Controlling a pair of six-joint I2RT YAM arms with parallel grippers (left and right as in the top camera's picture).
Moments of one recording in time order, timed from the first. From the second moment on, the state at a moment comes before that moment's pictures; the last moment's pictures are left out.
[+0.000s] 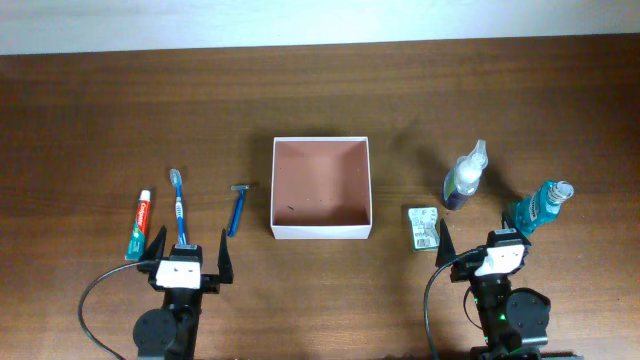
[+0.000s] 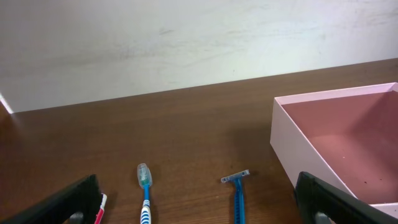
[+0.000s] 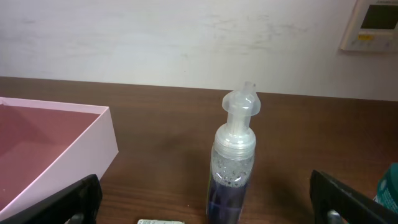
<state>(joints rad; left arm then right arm) -0.04 0.01 0.02 -0.08 0.01 0.11 0.03 0.01 0.01 -0.07 -0.03 -0.04</state>
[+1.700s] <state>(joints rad) -0.04 0.72 0.77 -0.63 0.02 0.04 0.03 0.78 0.86 -0.75 -0.04 0.10</state>
